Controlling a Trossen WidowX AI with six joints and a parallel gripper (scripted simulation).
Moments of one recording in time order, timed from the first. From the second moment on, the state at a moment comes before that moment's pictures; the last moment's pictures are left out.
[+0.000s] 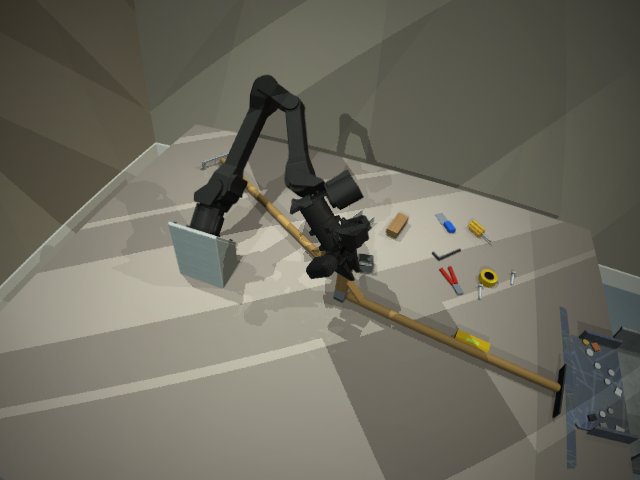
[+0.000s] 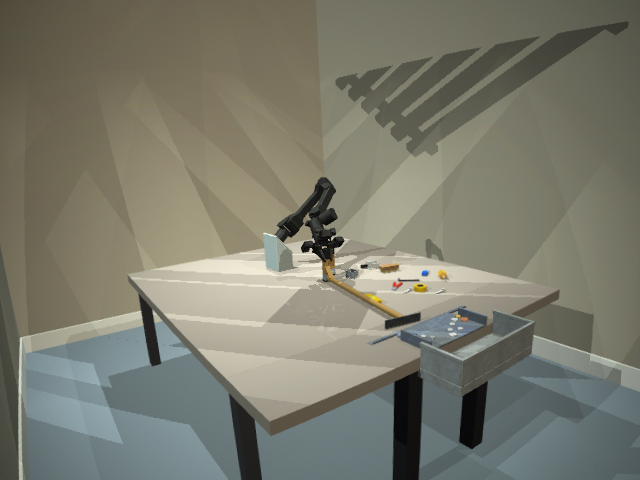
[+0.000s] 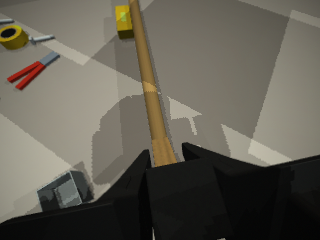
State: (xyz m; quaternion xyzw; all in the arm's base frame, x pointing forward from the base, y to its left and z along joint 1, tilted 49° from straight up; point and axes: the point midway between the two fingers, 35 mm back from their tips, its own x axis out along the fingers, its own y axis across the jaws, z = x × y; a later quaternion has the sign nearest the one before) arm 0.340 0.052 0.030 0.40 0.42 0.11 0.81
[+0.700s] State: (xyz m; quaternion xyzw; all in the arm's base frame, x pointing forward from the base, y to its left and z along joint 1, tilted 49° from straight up) arm 0.346 0.071 0.052 0.39 0.41 0.13 0.81
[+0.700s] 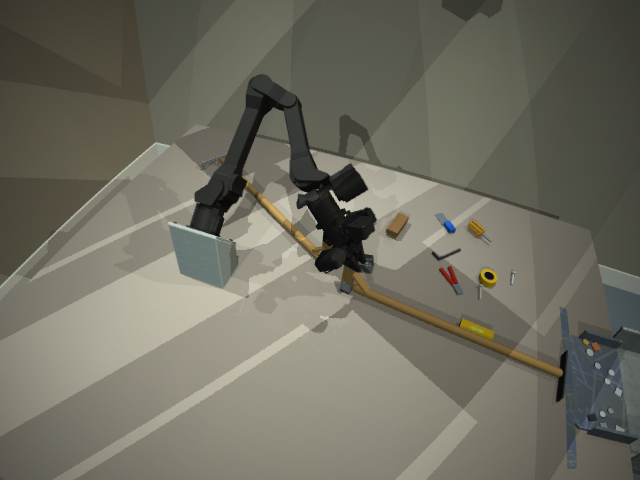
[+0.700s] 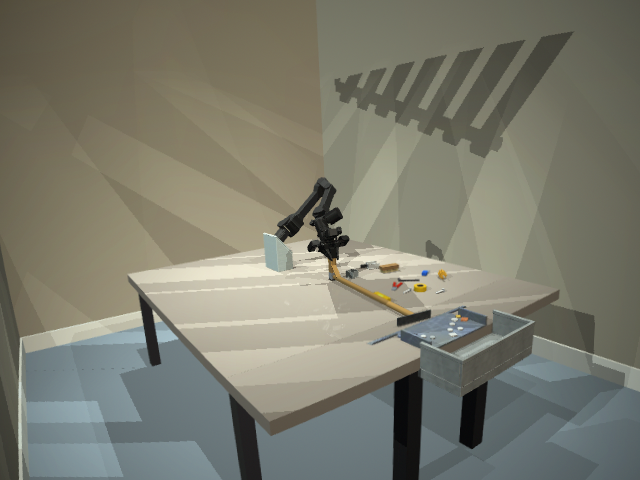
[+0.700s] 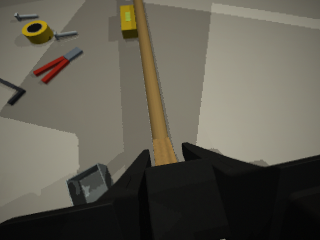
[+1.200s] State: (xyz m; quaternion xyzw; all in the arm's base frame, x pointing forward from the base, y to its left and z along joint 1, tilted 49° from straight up) arm 0.347 0.081 0.067 0.39 0.40 0.15 0.82
